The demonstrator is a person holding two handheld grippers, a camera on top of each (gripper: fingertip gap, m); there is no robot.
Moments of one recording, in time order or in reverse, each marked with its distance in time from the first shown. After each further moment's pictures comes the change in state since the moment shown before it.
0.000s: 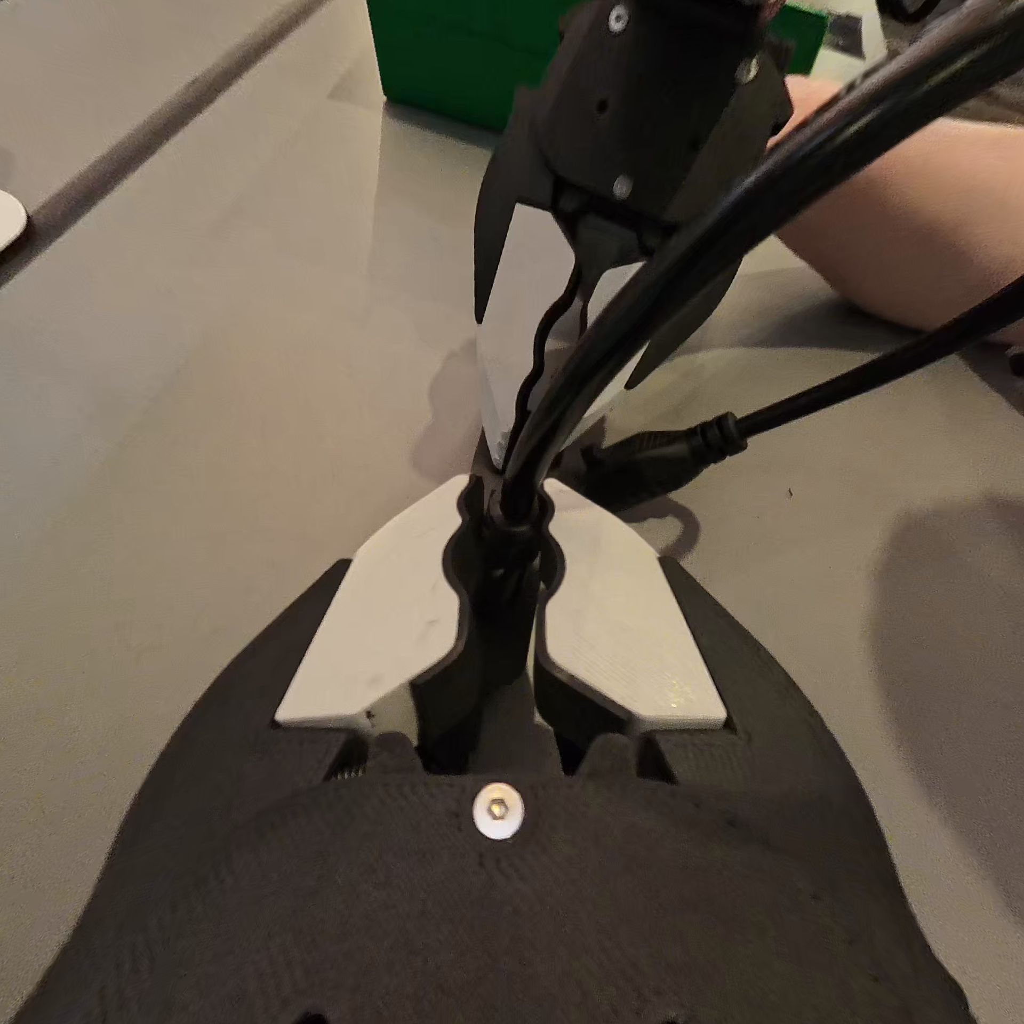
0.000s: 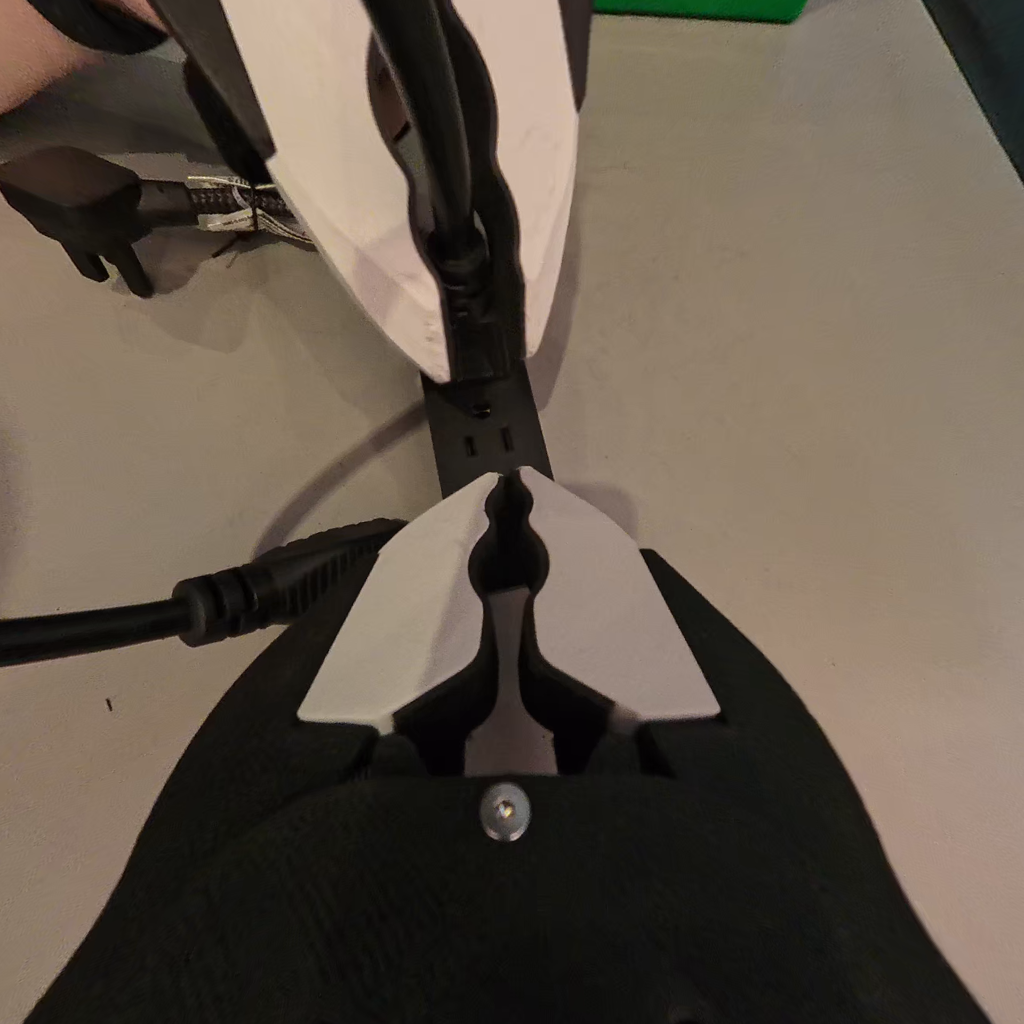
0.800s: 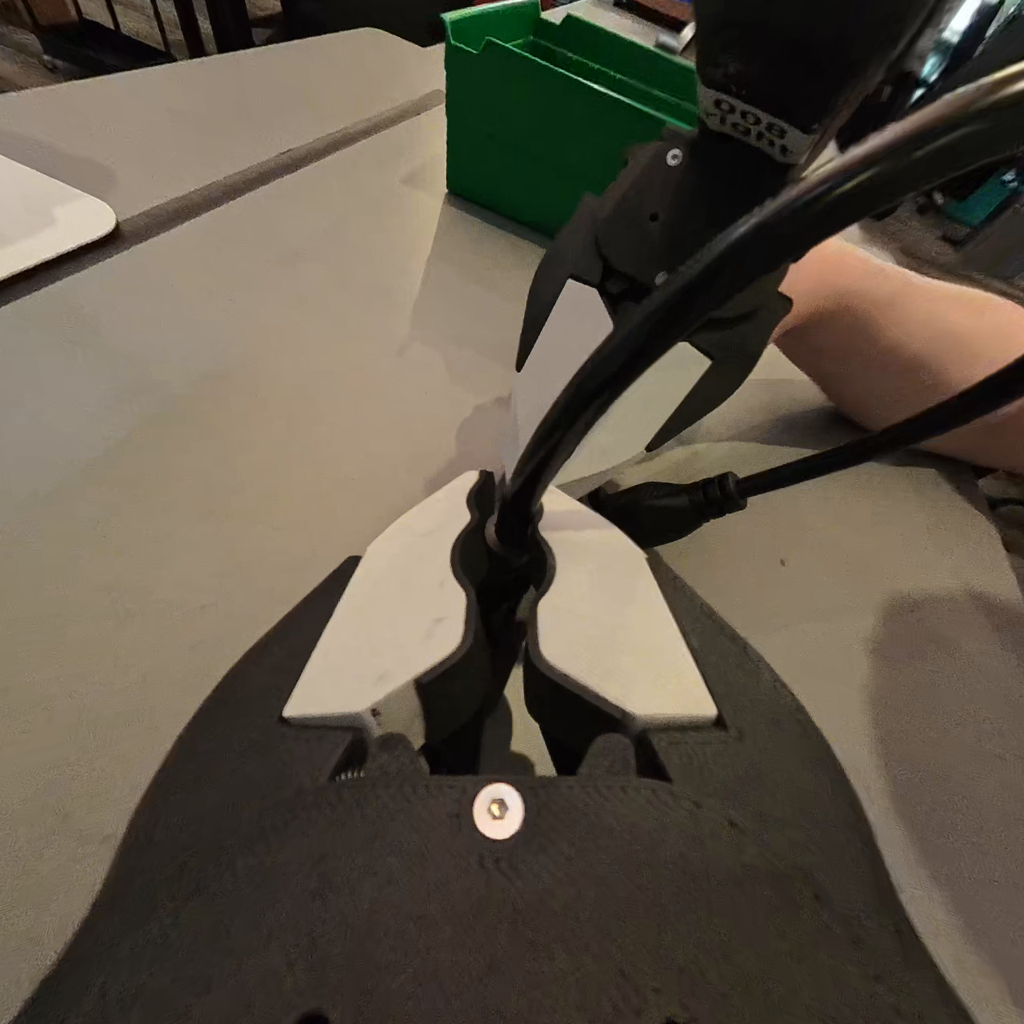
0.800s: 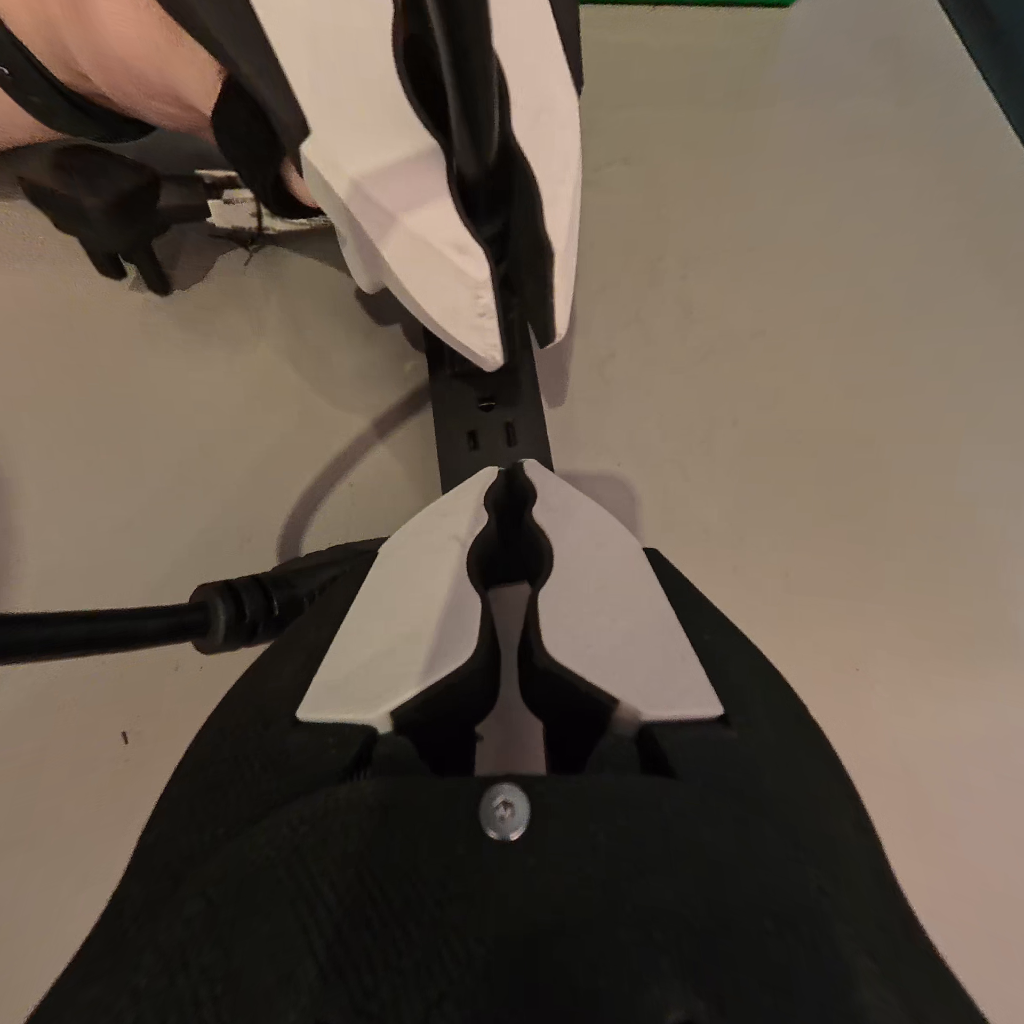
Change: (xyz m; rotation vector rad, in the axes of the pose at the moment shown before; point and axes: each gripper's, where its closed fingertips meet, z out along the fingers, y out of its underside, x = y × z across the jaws) left arm -0.007 -0.006 -0.005 0.171 -0.046 -0.130; right arm -0.005 -0.002 0.006 -0.012 0.020 0.025
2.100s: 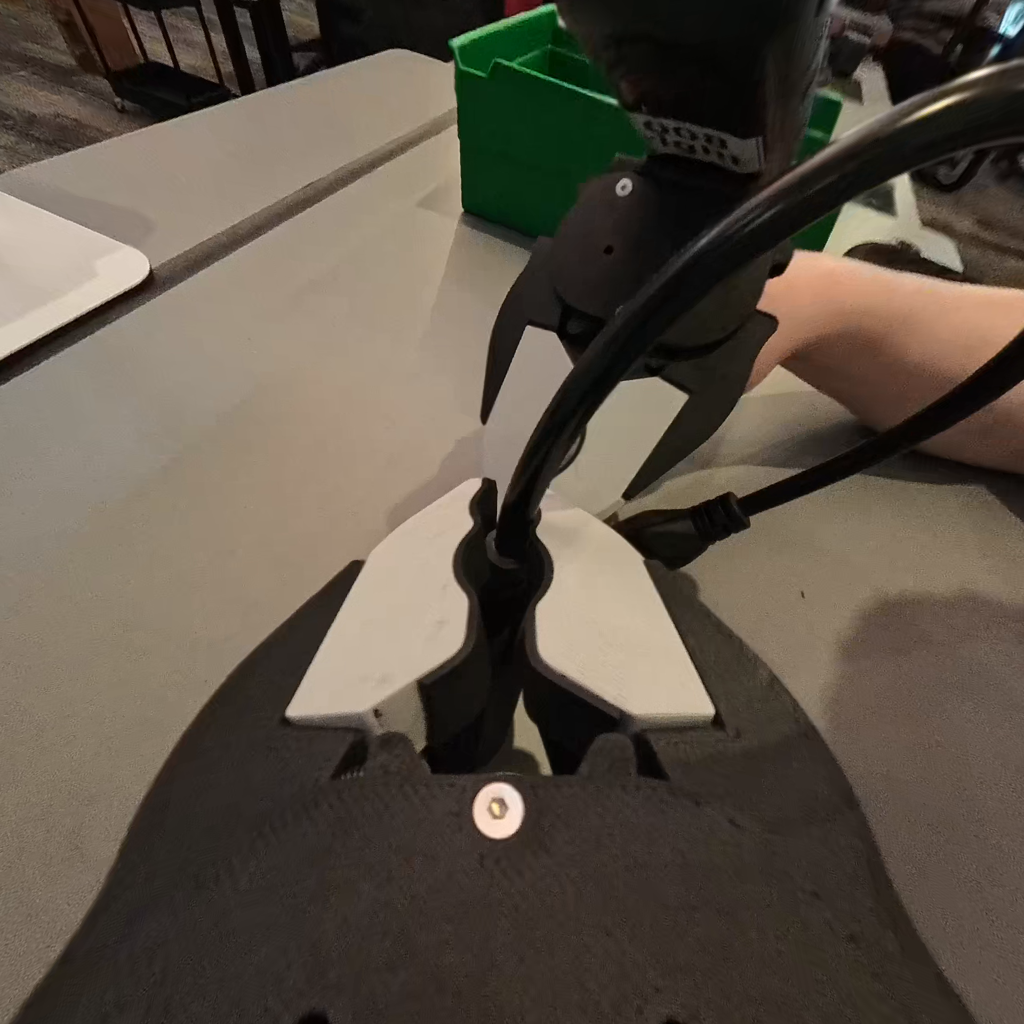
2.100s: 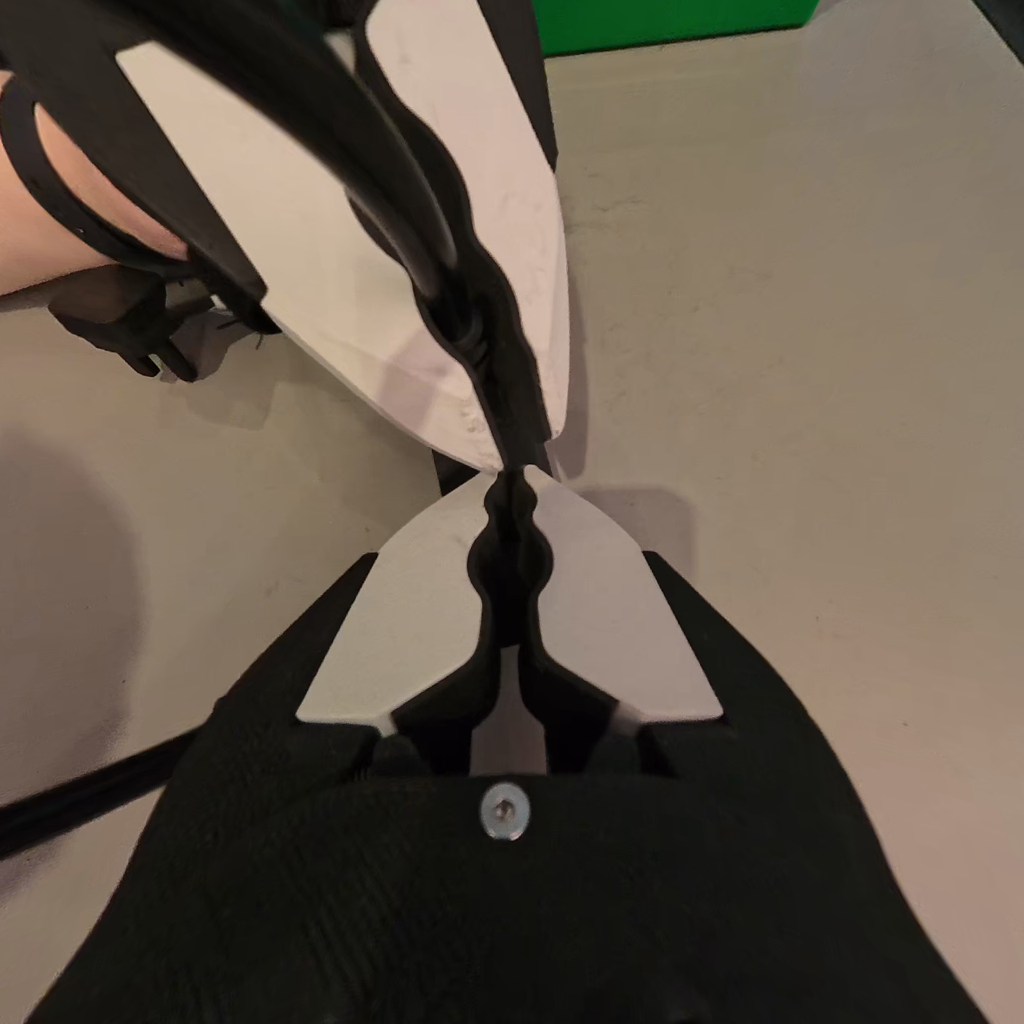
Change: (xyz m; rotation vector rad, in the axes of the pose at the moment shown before) left arm 0.006 -0.013 0.010 -0.007 -0.074 0.056; right arm -0.002 -0.014 0.007 0.032 -0.068 0.076
